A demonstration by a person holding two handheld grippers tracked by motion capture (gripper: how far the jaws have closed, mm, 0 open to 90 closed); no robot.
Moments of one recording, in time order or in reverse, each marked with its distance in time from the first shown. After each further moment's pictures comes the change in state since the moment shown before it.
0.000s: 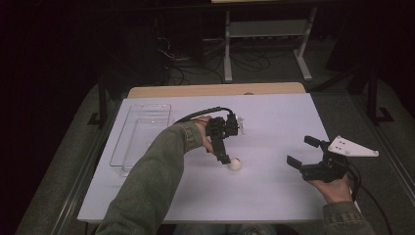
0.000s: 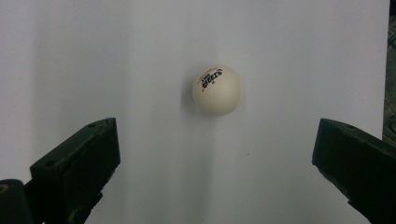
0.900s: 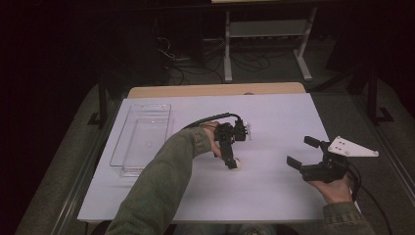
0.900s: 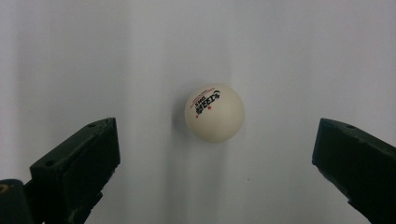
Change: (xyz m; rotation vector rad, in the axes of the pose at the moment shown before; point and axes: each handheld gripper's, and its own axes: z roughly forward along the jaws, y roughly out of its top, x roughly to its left) left arm 0.000 0.016 0.027 0.040 -0.023 0.007; right arm 0.001 0.000 0.000 0.004 0.003 0.000
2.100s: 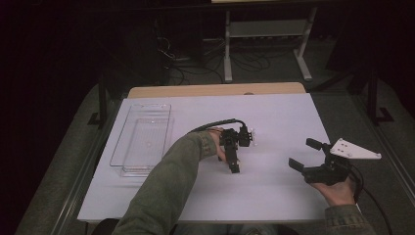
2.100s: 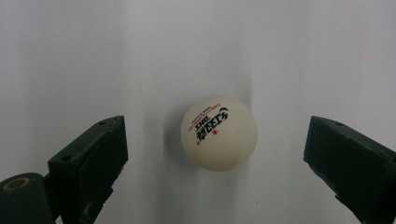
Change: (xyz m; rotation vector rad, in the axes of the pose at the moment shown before) left arm 0.008 0.008 0.031 0.043 -0.052 0.006; right arm 0.000 -0.004 -0.006 0.009 -0.007 0.008
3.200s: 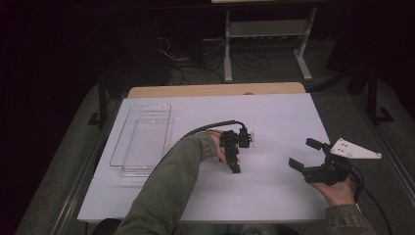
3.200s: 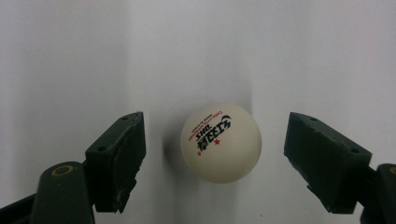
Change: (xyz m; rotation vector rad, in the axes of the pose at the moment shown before) left arm 0.001 -0.003 0.006 -0.031 -0.002 0.004; right arm 0.000 0.000 0.000 -0.002 0.003 0.006
